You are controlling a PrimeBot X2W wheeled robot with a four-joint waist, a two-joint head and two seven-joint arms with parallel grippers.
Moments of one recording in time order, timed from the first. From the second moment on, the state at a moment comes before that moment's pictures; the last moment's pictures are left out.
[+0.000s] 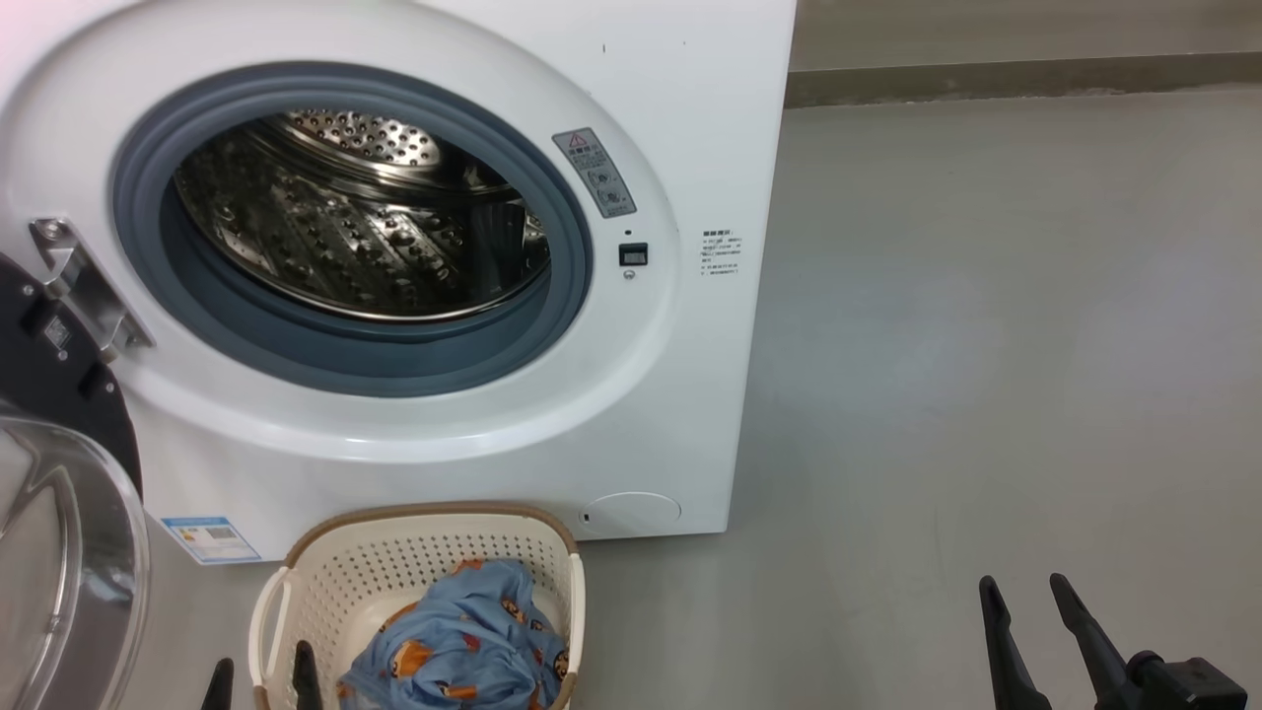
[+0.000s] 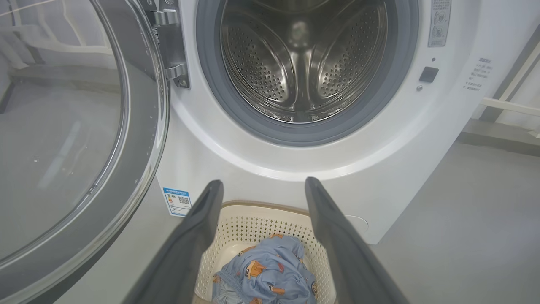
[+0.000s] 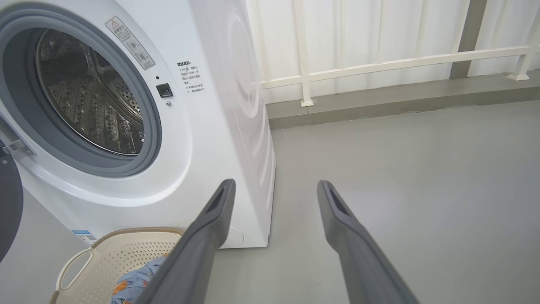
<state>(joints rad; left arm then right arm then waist) 0.19 0.04 0.01 0.11 -0.26 0.00 -0.26 0.14 -0.04 -0.08 0.11 0.22 0.13 -0.25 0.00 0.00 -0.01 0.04</state>
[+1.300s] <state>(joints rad) -0.25 0.07 0.01 0.43 -0.25 -0.10 -0.25 -0.10 -0.04 -0.01 0.09 0.22 0.13 -0.25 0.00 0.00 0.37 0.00</state>
